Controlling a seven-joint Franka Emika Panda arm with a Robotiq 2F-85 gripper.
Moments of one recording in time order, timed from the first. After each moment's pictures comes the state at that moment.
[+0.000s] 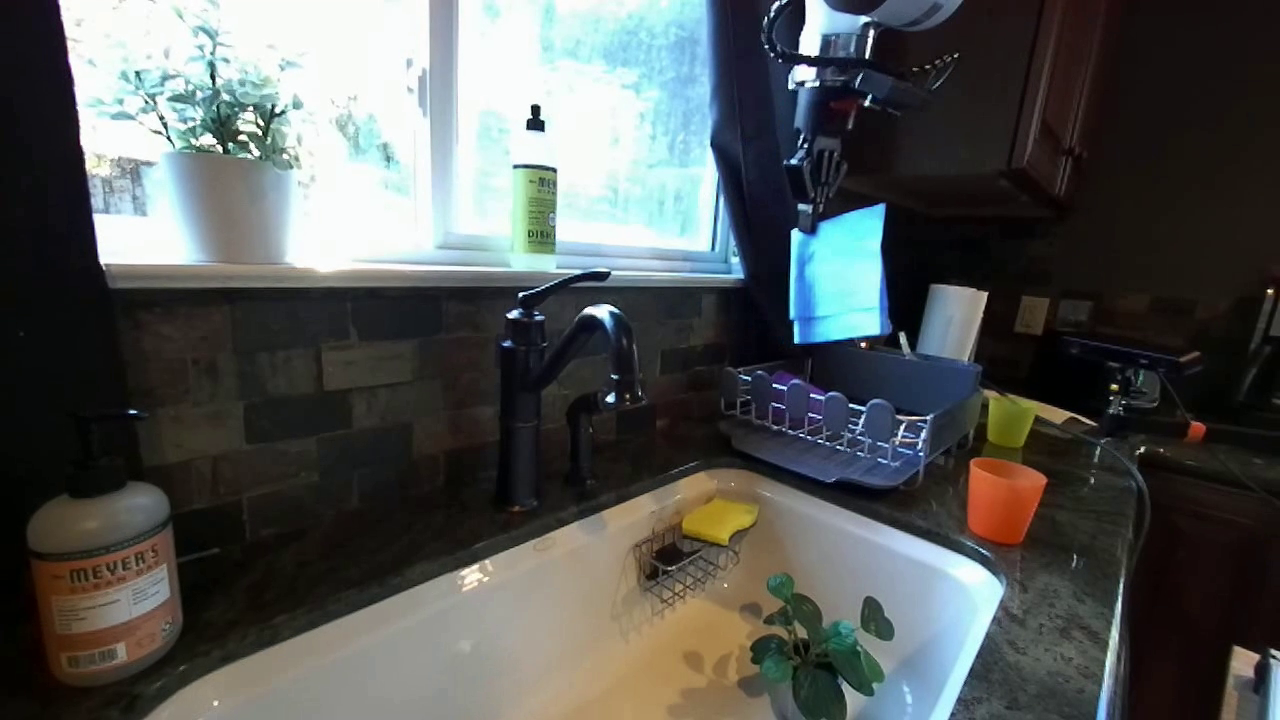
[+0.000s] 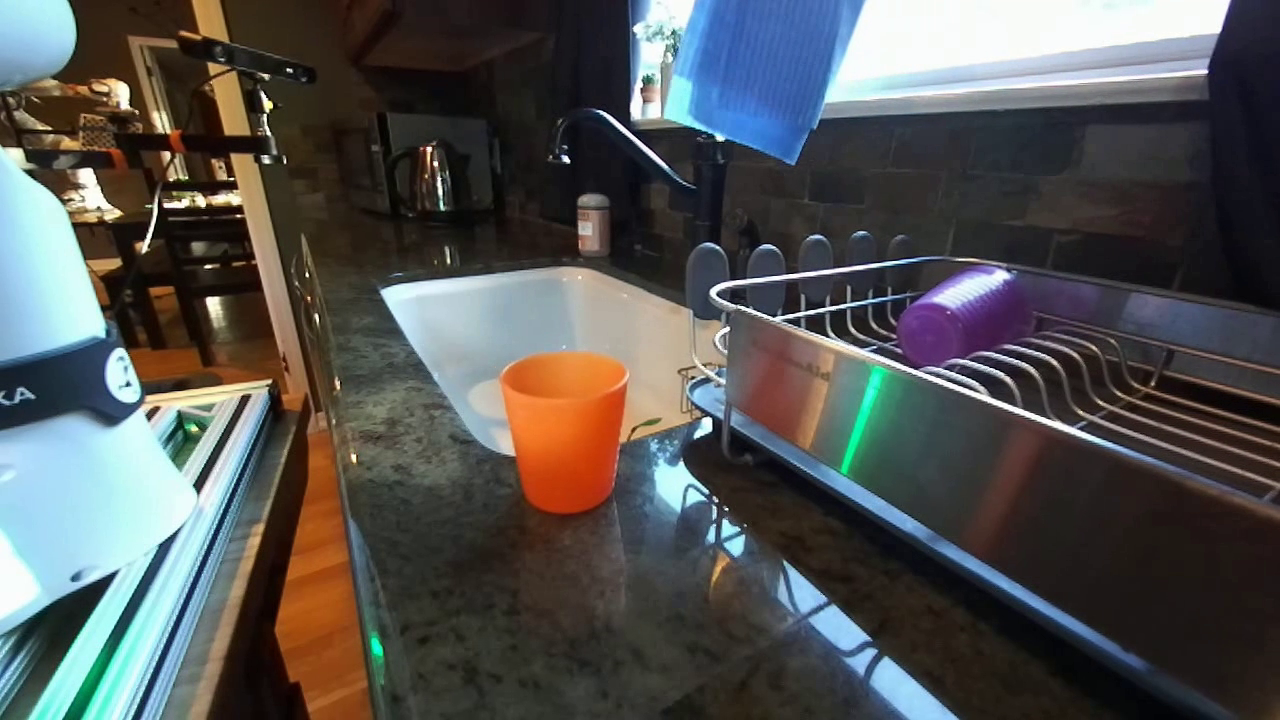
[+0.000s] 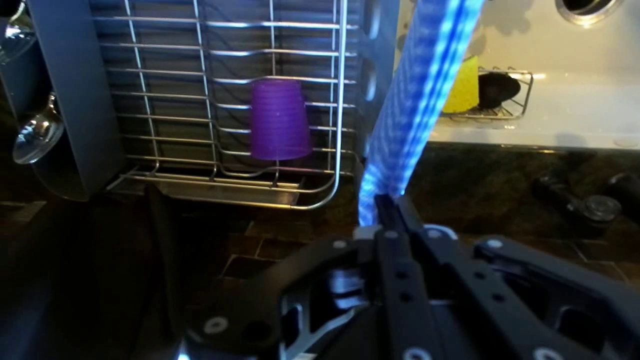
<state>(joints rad) -0.07 -0.08 0.02 -1.83 -0.14 1.89 -0.16</state>
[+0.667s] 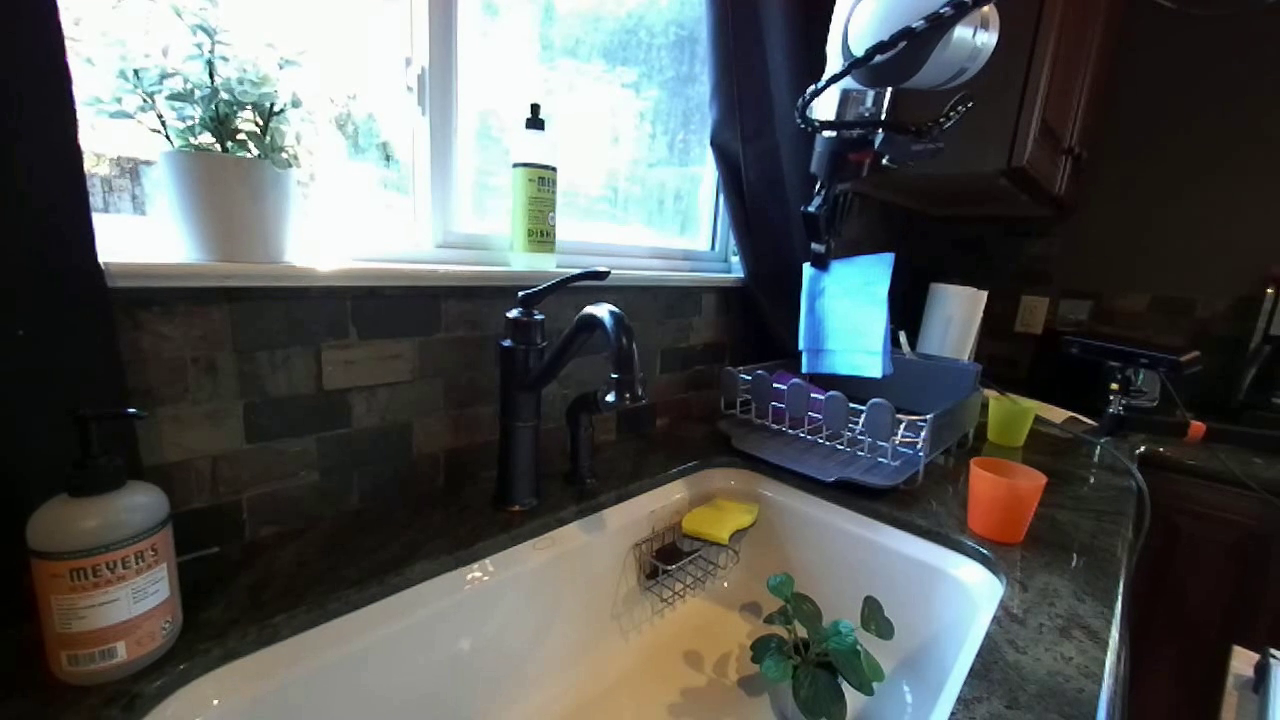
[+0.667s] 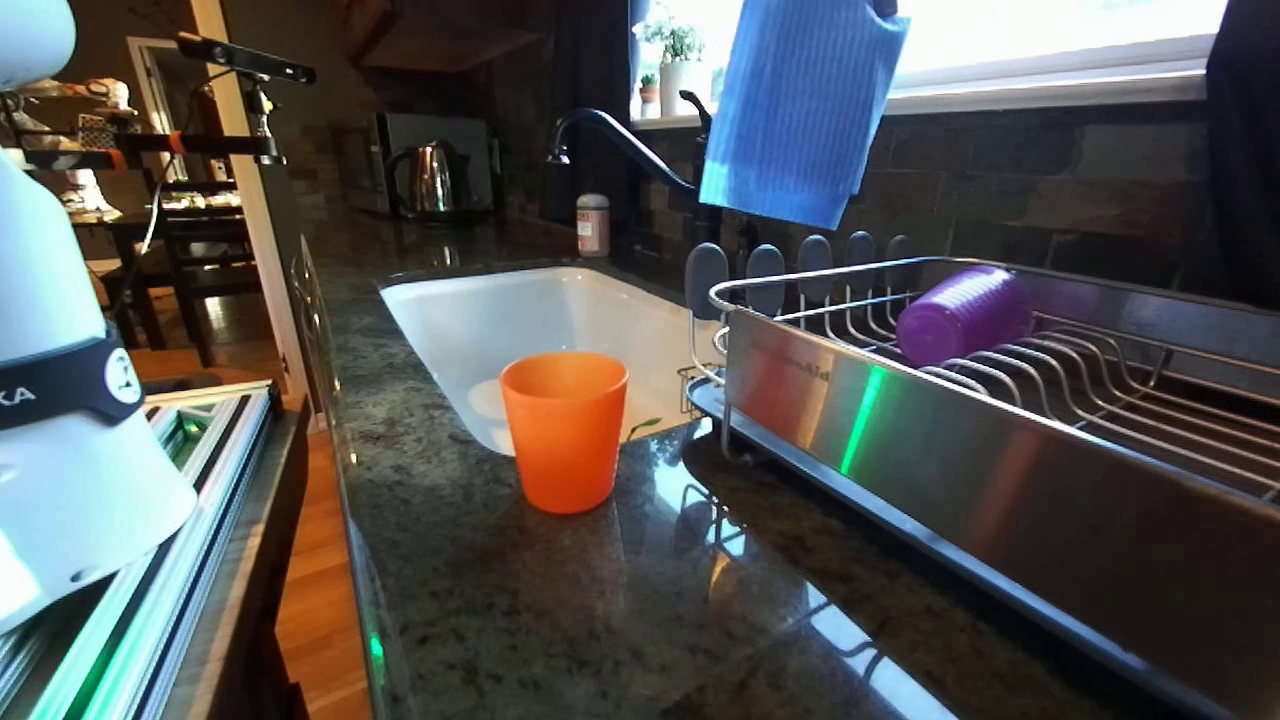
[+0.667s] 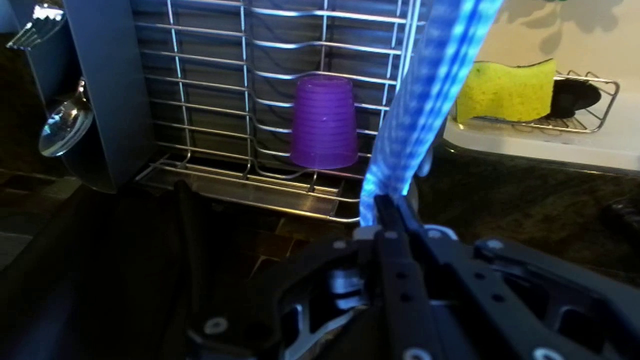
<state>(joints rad) -0.07 -0.14 -0.04 -2.05 -0.22 2.16 -0.20</state>
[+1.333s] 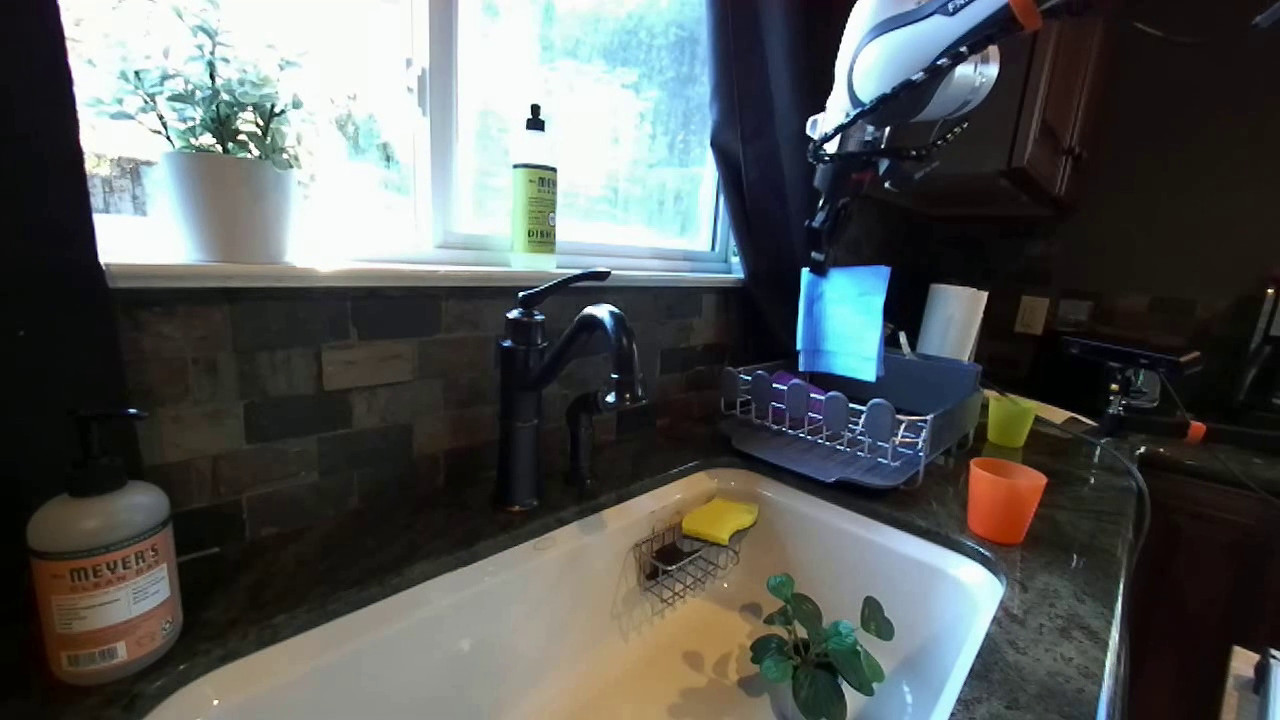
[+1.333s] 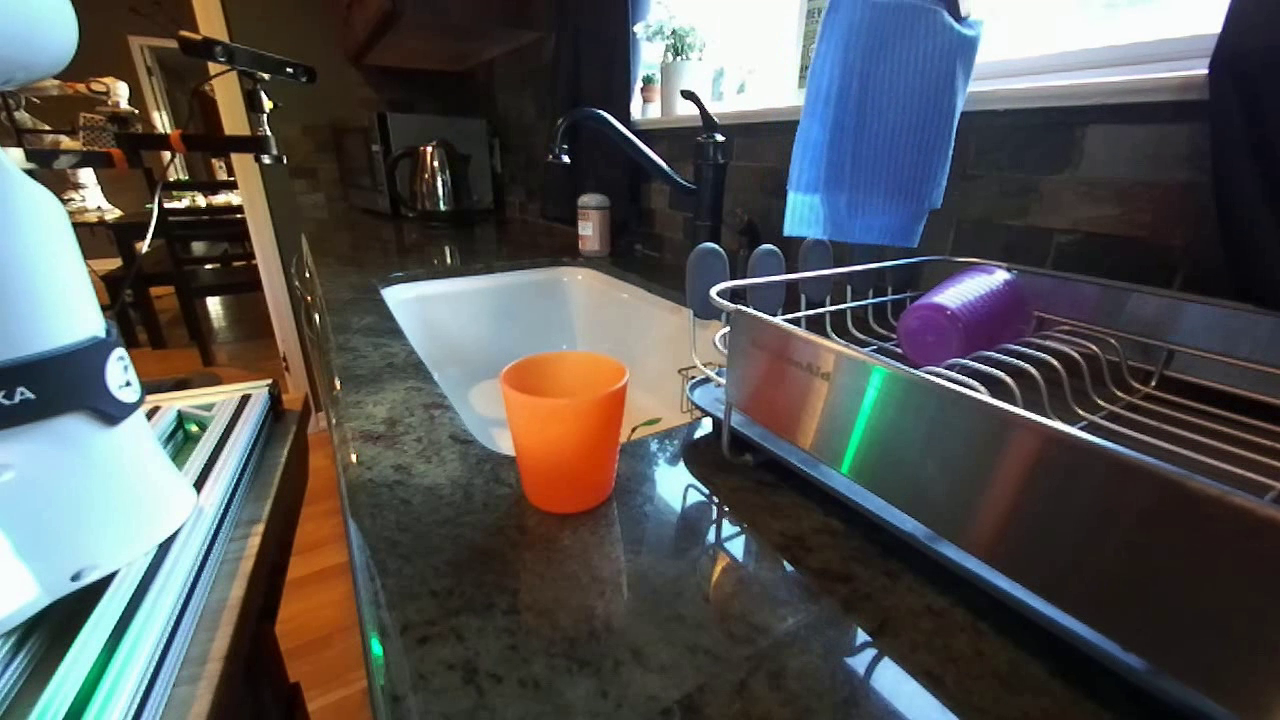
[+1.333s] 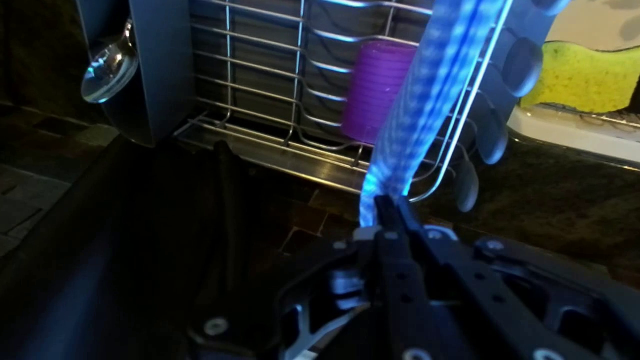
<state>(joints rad) -0.09 -0.10 -0.08 -2.07 -0.28 2.33 -0.29</state>
